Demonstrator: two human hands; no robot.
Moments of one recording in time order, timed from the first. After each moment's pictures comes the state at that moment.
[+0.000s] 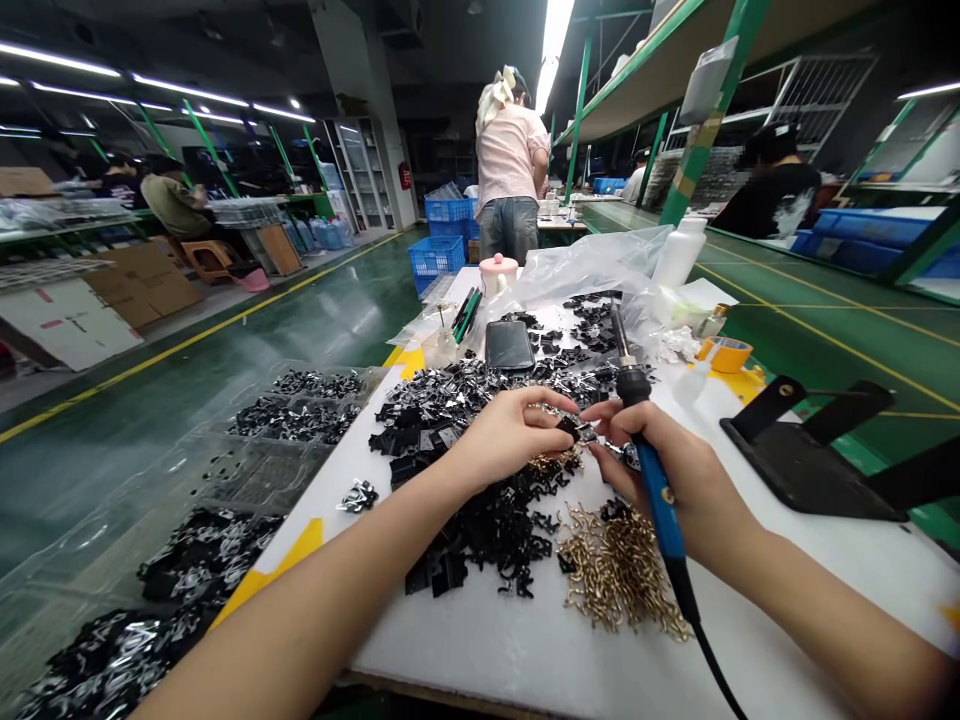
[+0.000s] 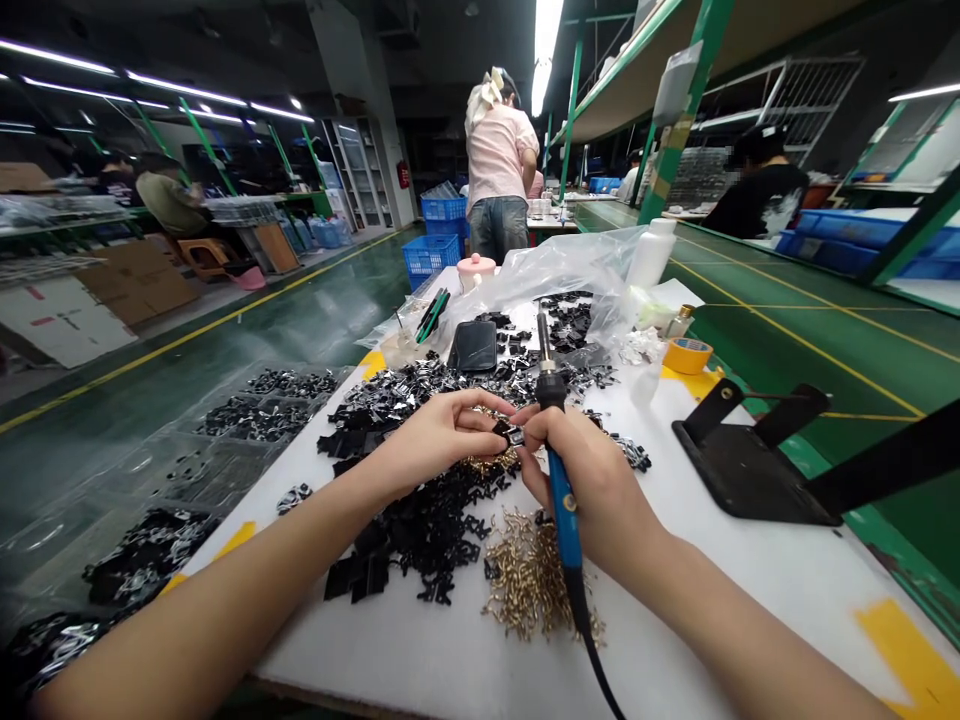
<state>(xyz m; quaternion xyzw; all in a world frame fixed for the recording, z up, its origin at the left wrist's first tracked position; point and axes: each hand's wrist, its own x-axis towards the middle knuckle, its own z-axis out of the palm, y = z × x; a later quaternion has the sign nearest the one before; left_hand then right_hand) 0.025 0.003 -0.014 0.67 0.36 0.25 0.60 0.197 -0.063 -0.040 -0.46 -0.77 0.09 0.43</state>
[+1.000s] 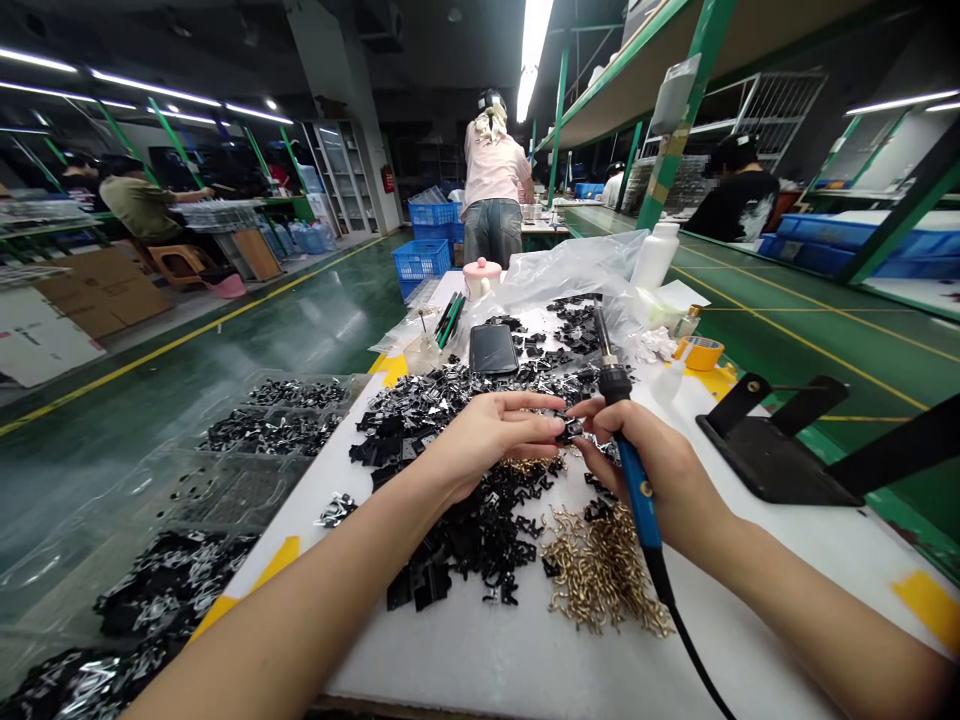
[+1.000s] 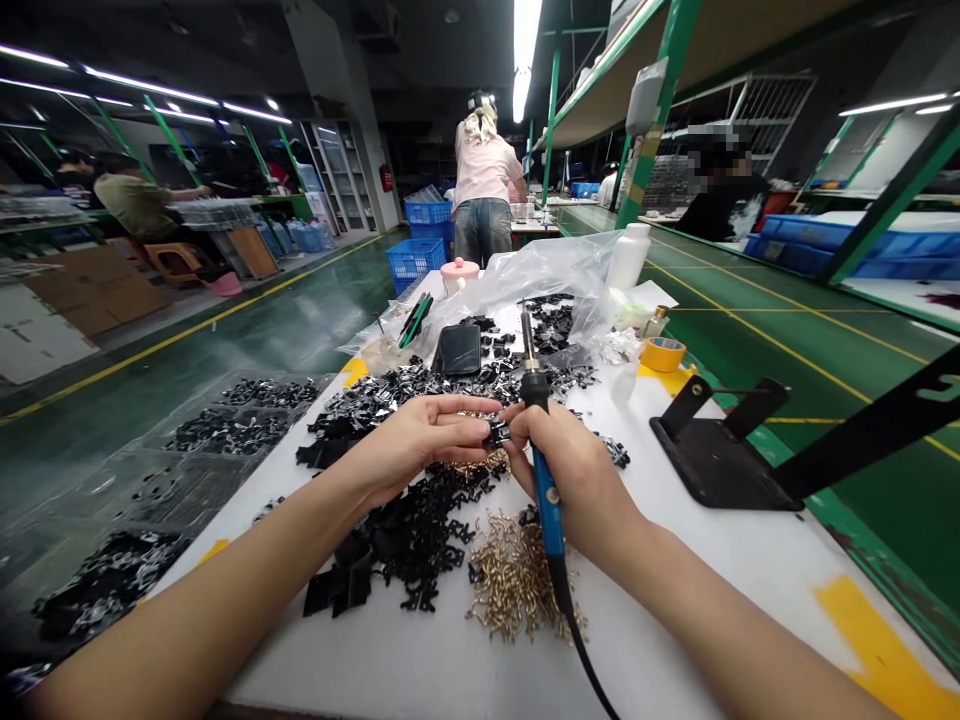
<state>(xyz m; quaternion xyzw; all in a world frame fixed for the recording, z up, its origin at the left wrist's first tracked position) 0.025 0.004 -0.010 0.56 0.35 0.26 0.70 0.201 -0.058 -0.037 -0.45 -0.78 0.02 0.43</state>
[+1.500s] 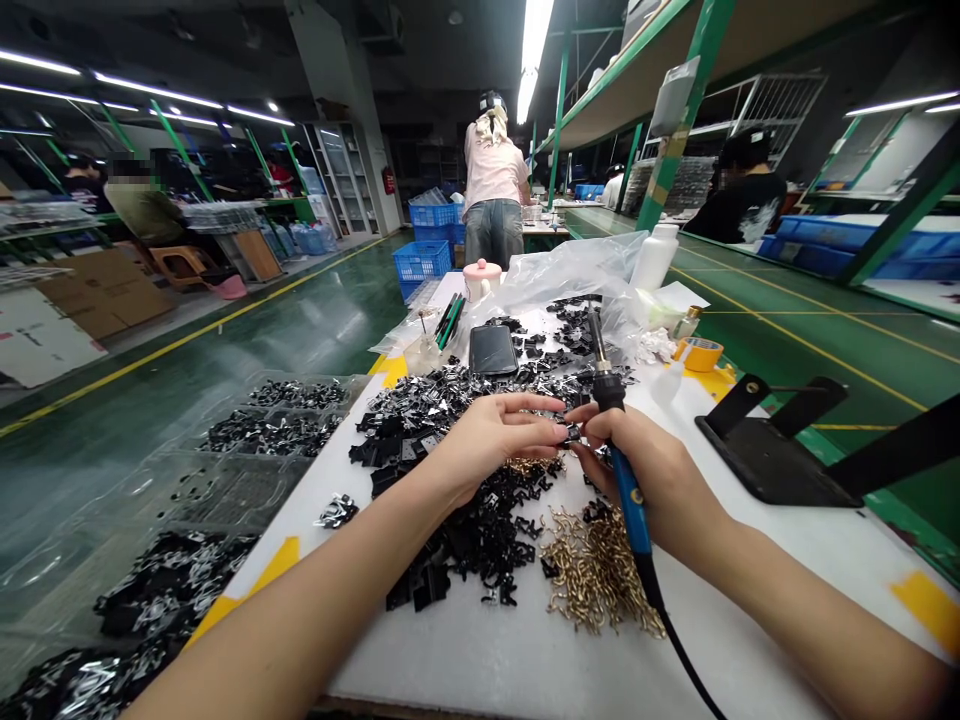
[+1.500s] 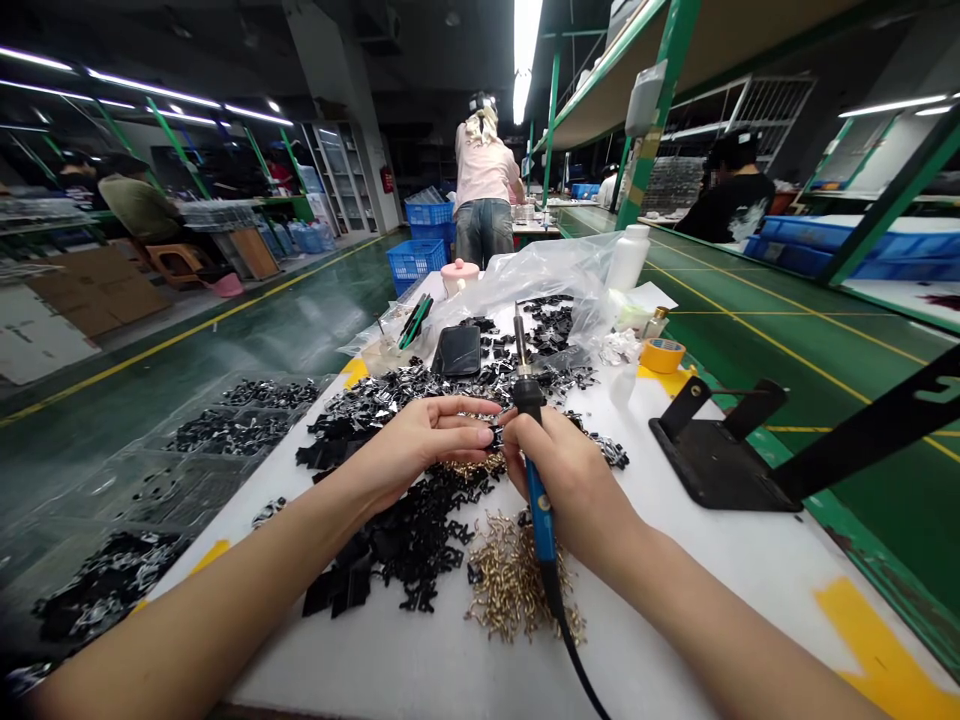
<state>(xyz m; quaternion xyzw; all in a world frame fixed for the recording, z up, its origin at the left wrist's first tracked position) 0.028 0.000 -0.009 0.57 0.36 0.27 0.69 0.203 -0.059 -0.039 -0.44 -0.80 0.02 0.40</state>
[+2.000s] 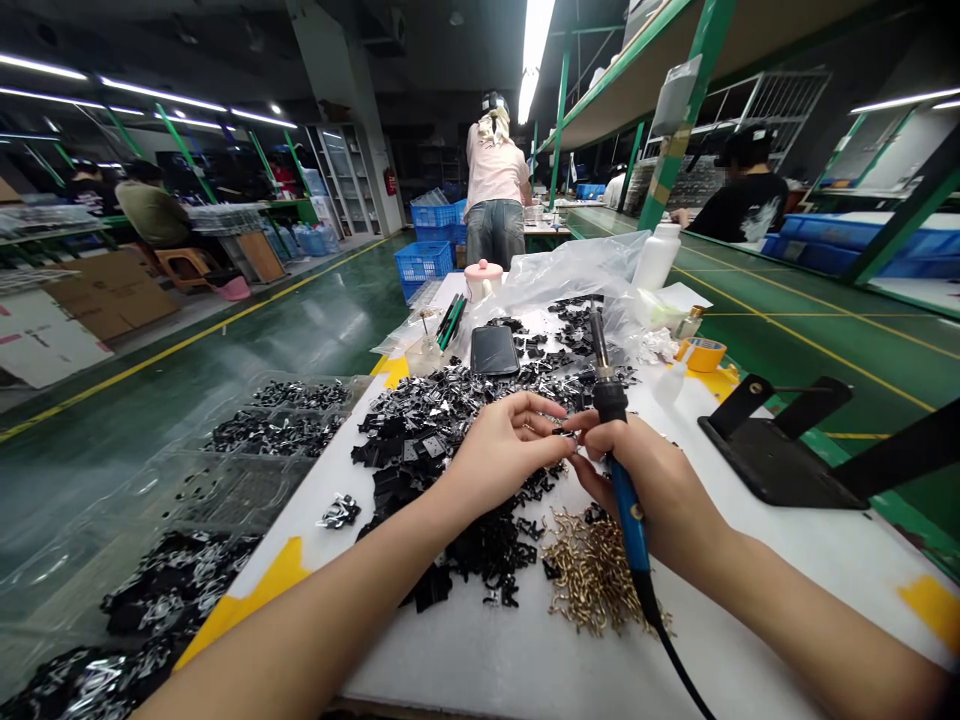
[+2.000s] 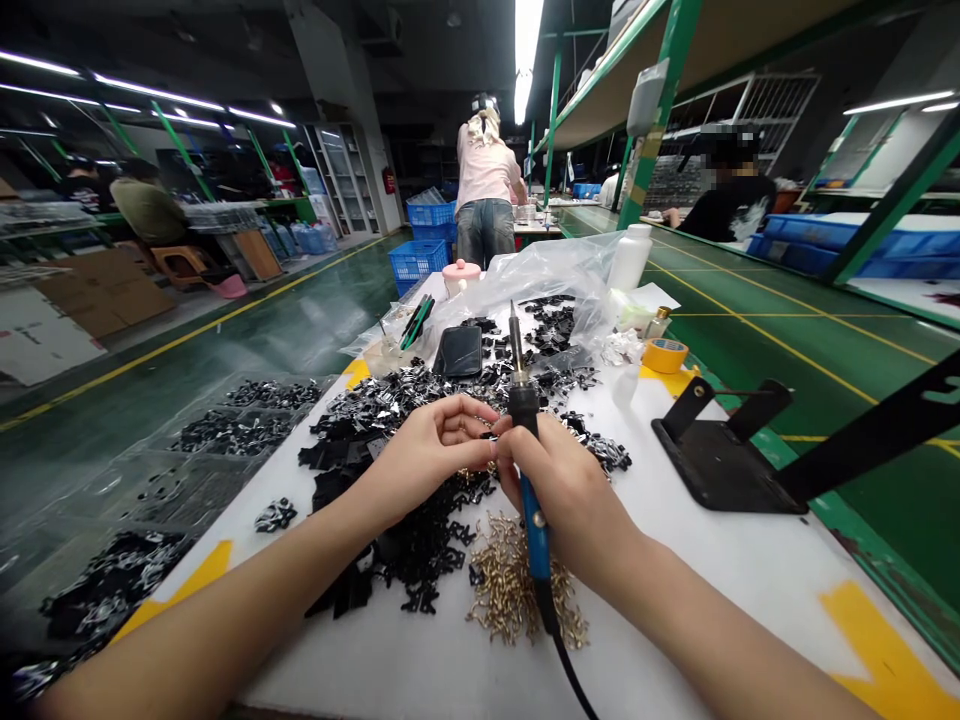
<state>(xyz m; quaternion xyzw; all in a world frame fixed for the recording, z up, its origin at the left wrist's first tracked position) 0.036 -0.010 -0.014 0.64 0.37 0.31 0.59 0.198 -0.062 -0.042 -0.41 -0.80 -0.02 0.43</state>
